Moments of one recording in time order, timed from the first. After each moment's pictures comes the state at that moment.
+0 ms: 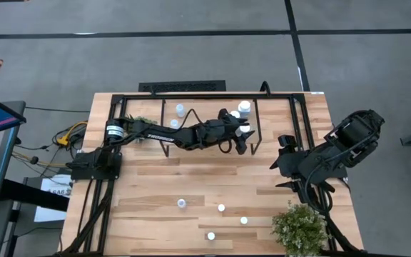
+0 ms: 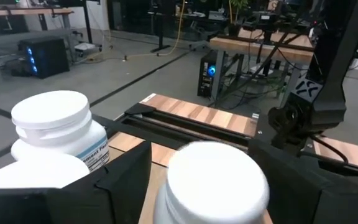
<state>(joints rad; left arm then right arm) 0.07 2.07 1.50 0.43 -0.33 -0.12 0.62 1.49 2.10 -1.57 0.22 0.36</state>
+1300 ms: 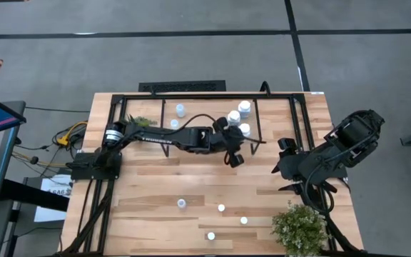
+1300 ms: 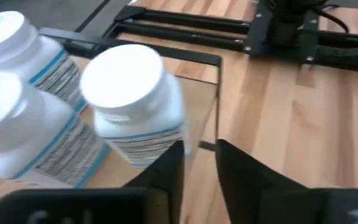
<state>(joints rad) -0.04 2.06 1.84 -0.45 -0.40 -0.18 0.62 1.49 2.10 -1.57 0.15 0.36</state>
